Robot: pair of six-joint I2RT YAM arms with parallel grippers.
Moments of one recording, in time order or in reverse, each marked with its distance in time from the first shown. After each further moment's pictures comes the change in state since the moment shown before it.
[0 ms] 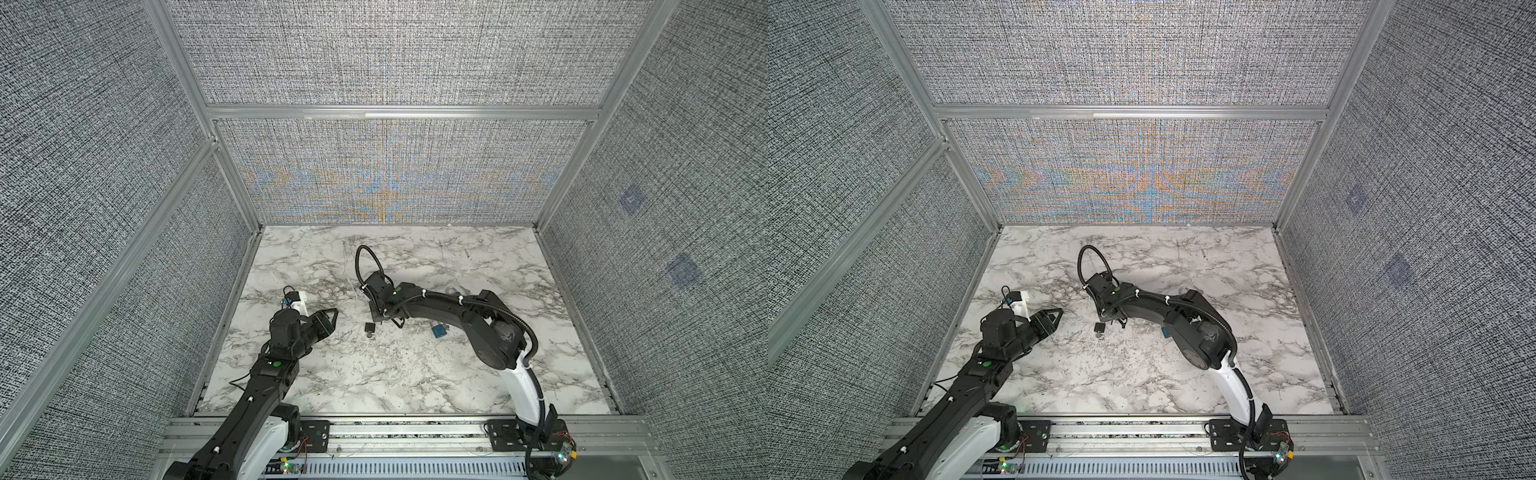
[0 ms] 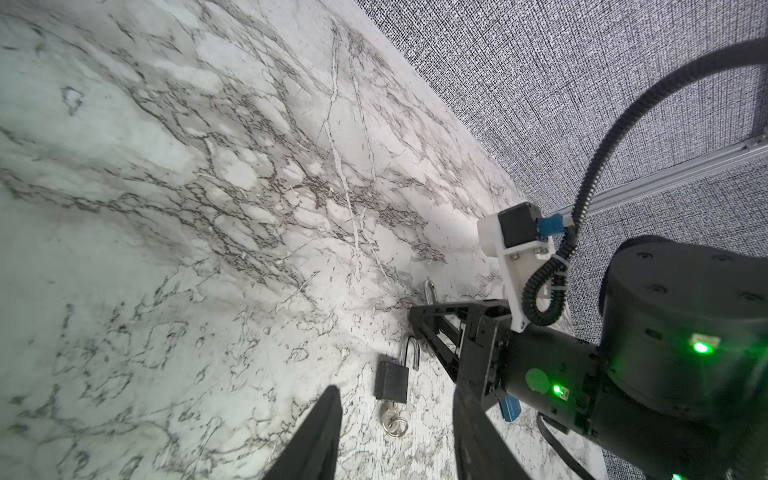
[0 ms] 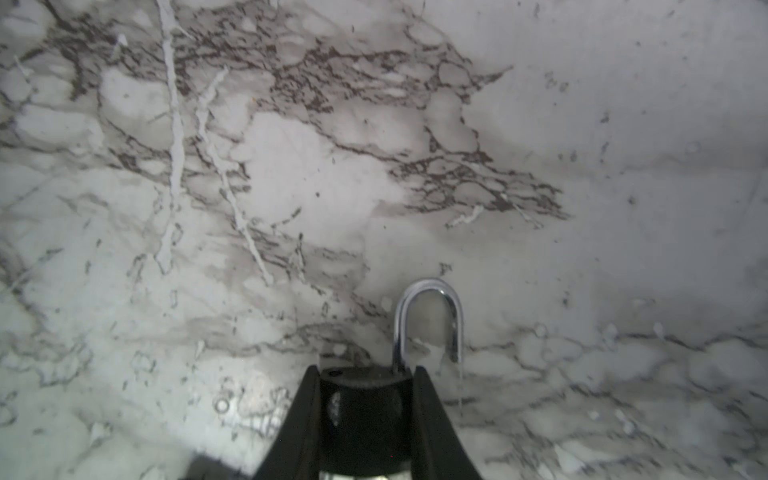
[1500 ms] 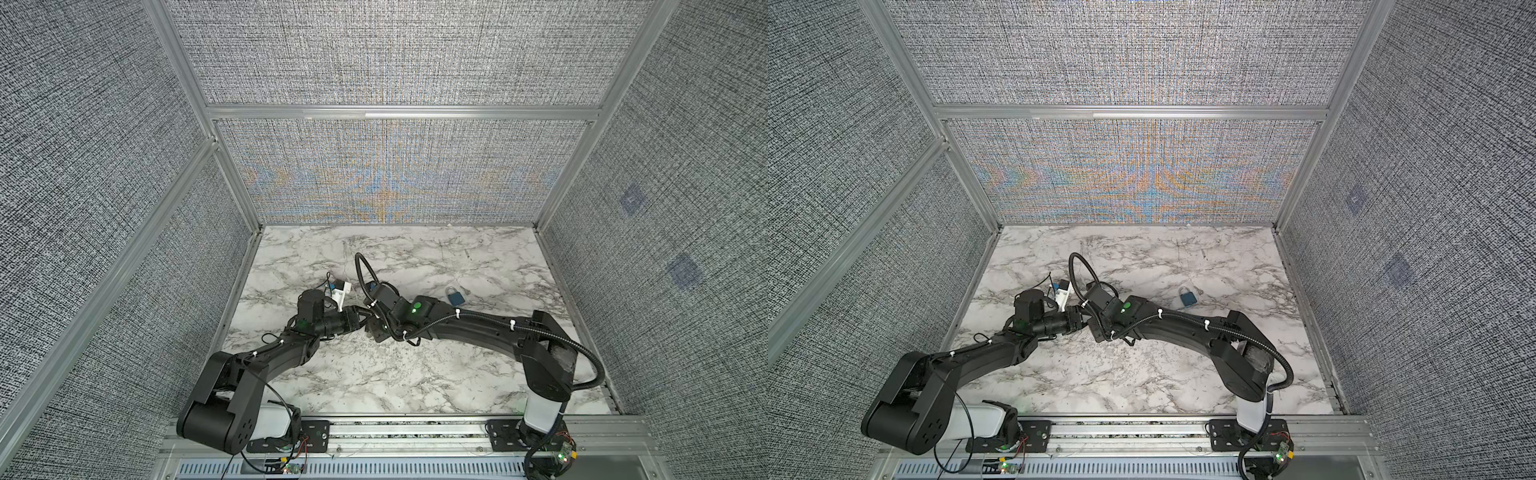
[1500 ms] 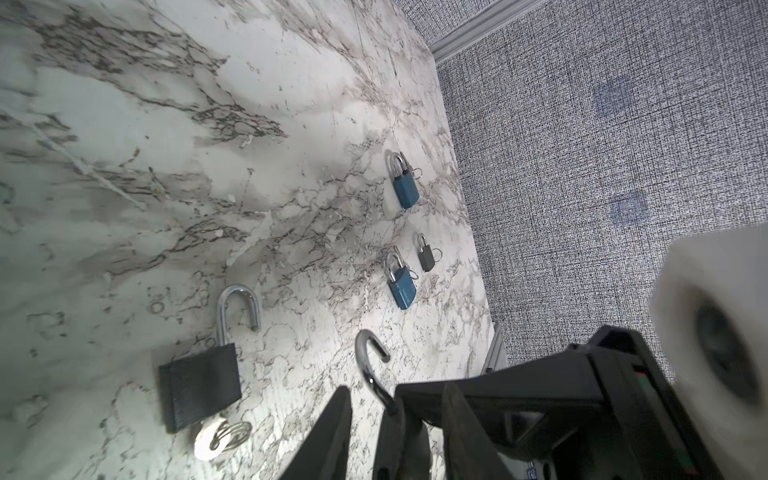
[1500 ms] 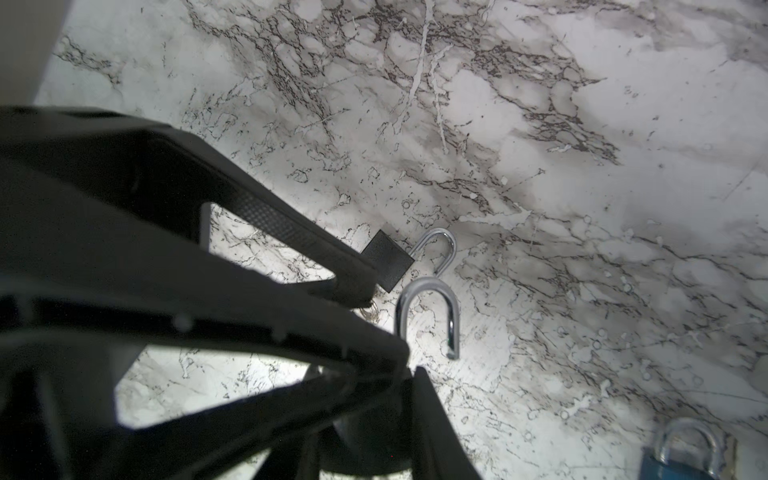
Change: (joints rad) left arm -0.128 0.531 0.116 0.394 0.495 -0.019; right arm 0.144 -0.347 -0.211 -0.003 -0.122 -0.111
